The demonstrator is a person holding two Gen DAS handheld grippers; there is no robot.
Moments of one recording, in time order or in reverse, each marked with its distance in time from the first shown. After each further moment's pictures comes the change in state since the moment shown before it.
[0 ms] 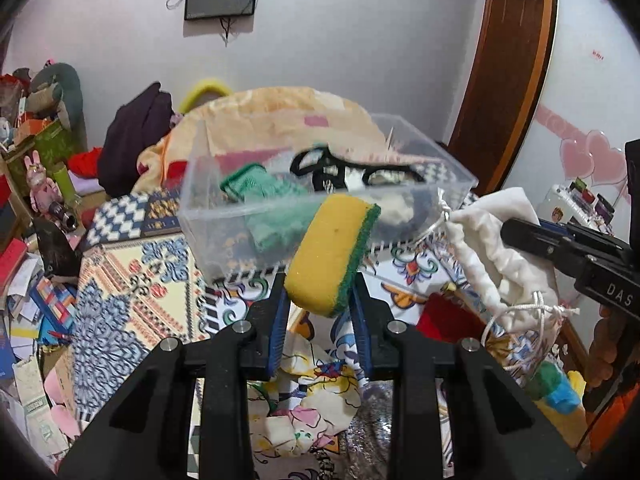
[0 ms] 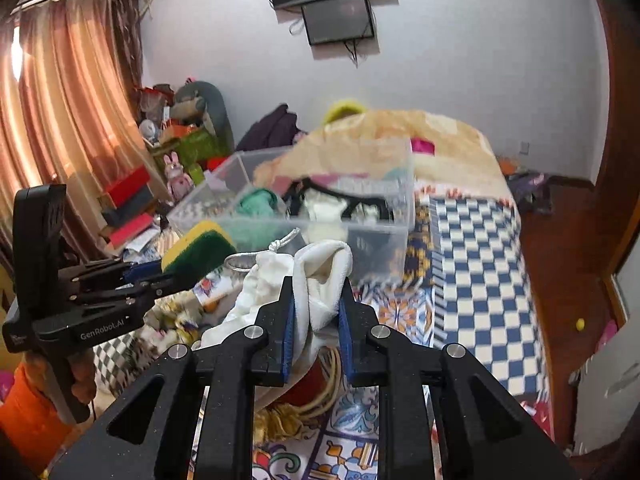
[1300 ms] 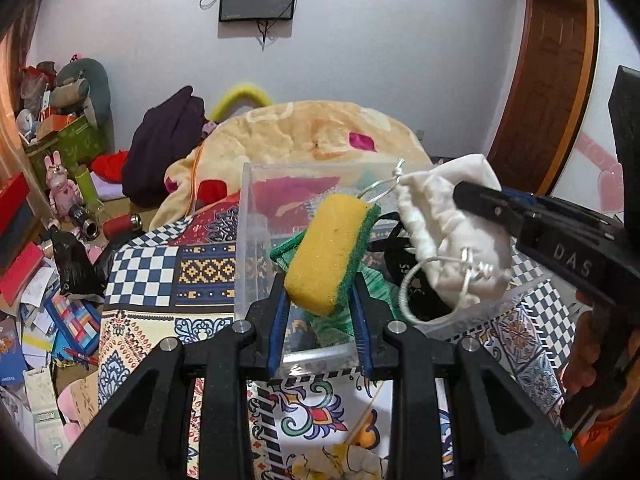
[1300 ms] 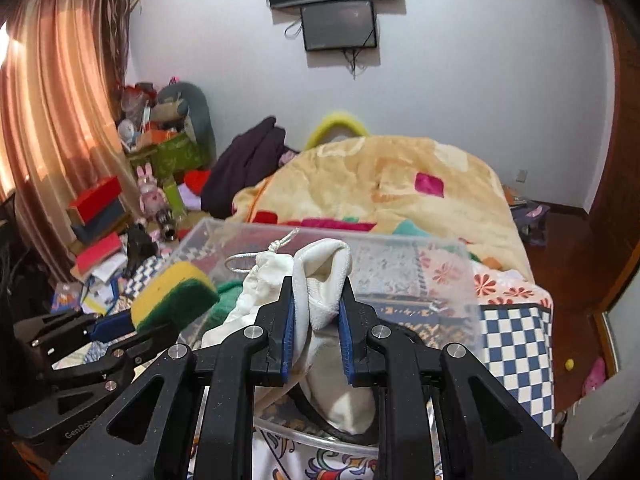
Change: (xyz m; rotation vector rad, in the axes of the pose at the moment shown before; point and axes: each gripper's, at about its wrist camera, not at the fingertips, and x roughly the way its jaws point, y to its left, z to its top) left arm 0.051 0.047 0.063 -0.070 -0.002 0.110; right arm 0.101 0.024 0.083 -0.045 0.008 -0.077
